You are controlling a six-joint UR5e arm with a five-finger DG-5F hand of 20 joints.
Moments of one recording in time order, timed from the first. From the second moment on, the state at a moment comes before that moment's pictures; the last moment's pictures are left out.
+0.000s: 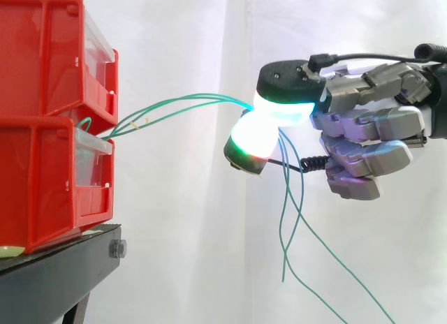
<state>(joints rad) 0.11 -2.15 -1.23 -2.92 -1.22 -0.47</state>
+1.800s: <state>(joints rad) 0.15 -2.15 -1.23 -2.89 -1.11 -1.15</state>
